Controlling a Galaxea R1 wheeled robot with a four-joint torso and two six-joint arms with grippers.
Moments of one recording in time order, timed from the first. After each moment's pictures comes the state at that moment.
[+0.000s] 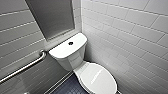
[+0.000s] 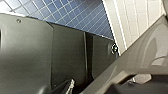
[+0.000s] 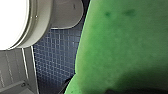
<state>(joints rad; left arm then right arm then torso) 1.32 2.58 -1.80 0.10 -0.11 -0.13 -1.10 2.12 -1.58 -0.07 0.08 0.72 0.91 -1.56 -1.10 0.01</state>
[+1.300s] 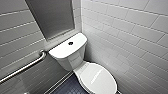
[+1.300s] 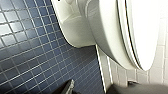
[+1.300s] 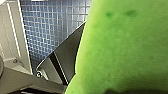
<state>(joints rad) 0.91 2.56 -1.80 -0.17 -0.11 -0.35 -1.48 2.23 -1.69 -0.27 0.32 0.69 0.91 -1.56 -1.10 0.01</state>
